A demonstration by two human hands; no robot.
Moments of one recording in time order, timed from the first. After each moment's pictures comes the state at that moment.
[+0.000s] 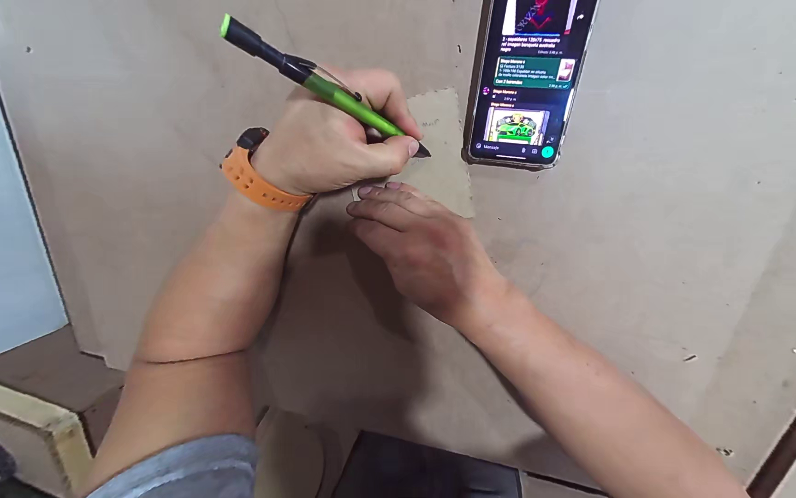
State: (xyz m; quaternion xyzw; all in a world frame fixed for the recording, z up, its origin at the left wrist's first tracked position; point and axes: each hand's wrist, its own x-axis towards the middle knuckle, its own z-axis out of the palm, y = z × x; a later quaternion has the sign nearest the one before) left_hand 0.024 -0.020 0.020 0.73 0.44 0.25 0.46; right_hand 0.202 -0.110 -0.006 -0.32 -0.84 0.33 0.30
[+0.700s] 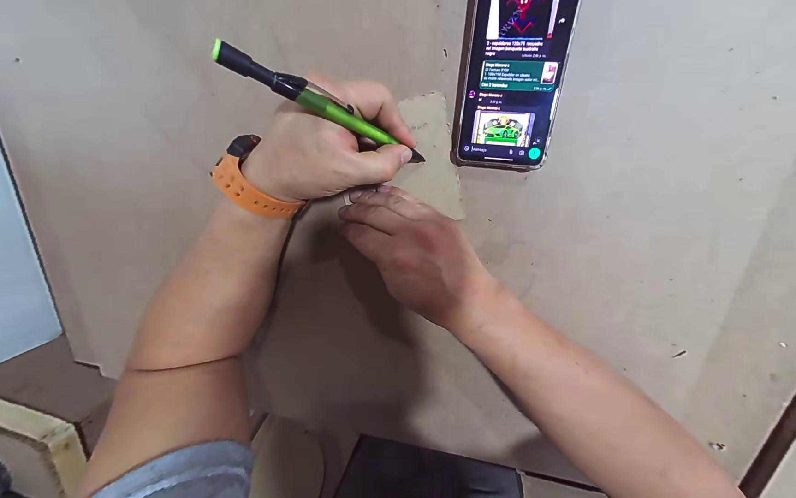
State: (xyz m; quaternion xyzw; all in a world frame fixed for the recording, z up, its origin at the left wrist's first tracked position) left_hand 0.028 -0.021 0.022 0.73 0.44 0.24 0.46; right_hand 0.202 -0.112 -0.007 -0.32 -0.83 0.34 0.30
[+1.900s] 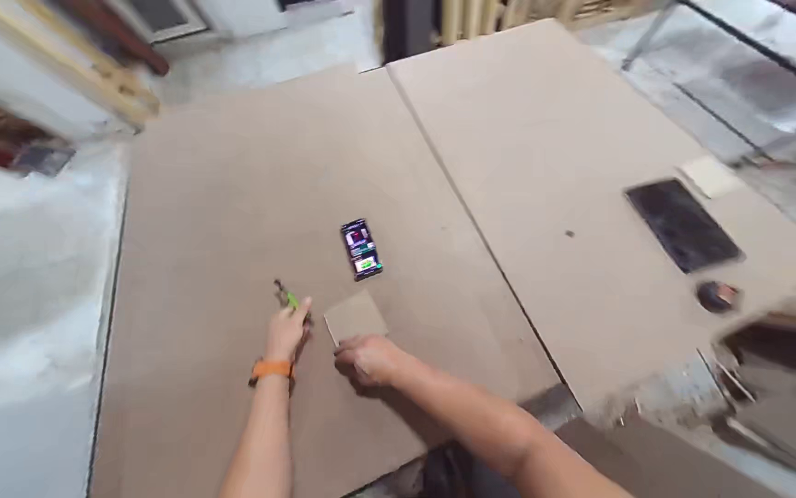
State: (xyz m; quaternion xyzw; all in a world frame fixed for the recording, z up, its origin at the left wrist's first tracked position) left_hand 0.021 -0.101 0.087 0.48 0.75 0.15 0.42; right_hand 0.218 -0.200 0.042 -0.37 -0.83 0.38 0.17
